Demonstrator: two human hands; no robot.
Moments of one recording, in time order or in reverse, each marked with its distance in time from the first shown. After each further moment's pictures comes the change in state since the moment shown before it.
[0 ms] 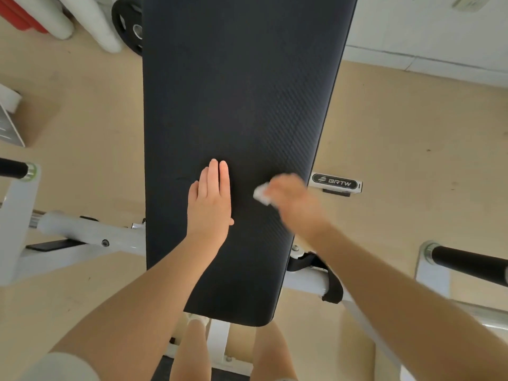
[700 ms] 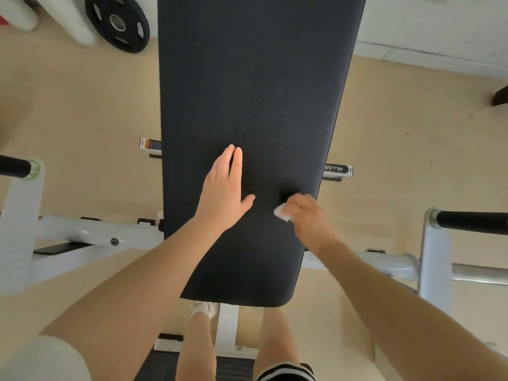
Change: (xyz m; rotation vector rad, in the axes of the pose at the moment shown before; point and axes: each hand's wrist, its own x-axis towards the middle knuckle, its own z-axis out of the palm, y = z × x) left_hand -0.004 -0.040 -0.006 -0.344 0.035 0.197; right_hand -0.051 -0.039 0.044 -0.061 -0.060 0.290
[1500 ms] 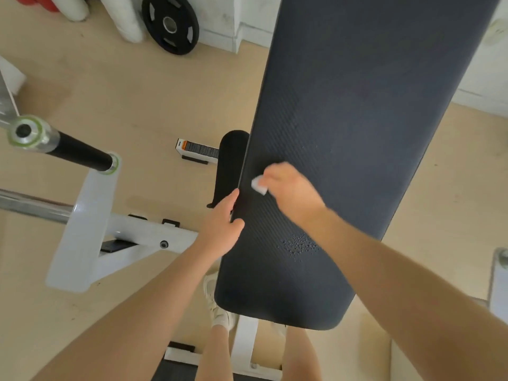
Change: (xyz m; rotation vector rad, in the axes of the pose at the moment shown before) left_hand -0.053 -0.135 -0.015 -0.837 -0.200 -0.409; right_hand 0.131 -0.138 0.028 -0.113 -0.049 -0.309
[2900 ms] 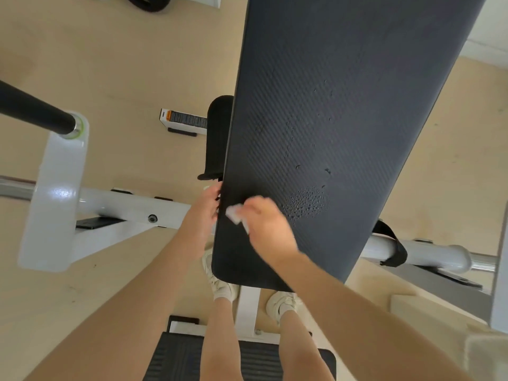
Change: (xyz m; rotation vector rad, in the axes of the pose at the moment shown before) left_hand -0.011 -0.030 0.018 -0.493 -0.039 -0.172; right_hand -0.082 -0.067 0.092 0.230 0.060 0.187
